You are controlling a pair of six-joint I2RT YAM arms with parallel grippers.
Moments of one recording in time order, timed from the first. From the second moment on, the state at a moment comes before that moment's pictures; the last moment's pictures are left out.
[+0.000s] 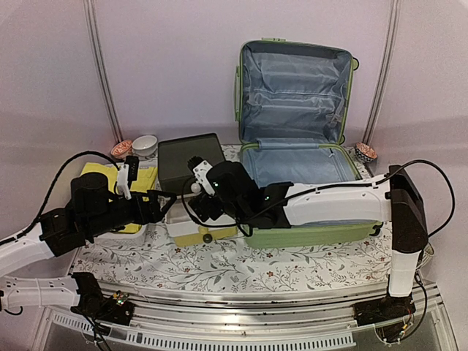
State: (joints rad) left arm -0.84 0.74 0.62 -0.20 -0.17 -0.58; right arm 1.18 1.98 1.55 -0.03 0.52 -0.03
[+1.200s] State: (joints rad) left arm -0.80 0.82 0.62 -0.20 -0.08 -0.60; right arm 1.09 1.87 1.57 -0.34 0.28 0.42
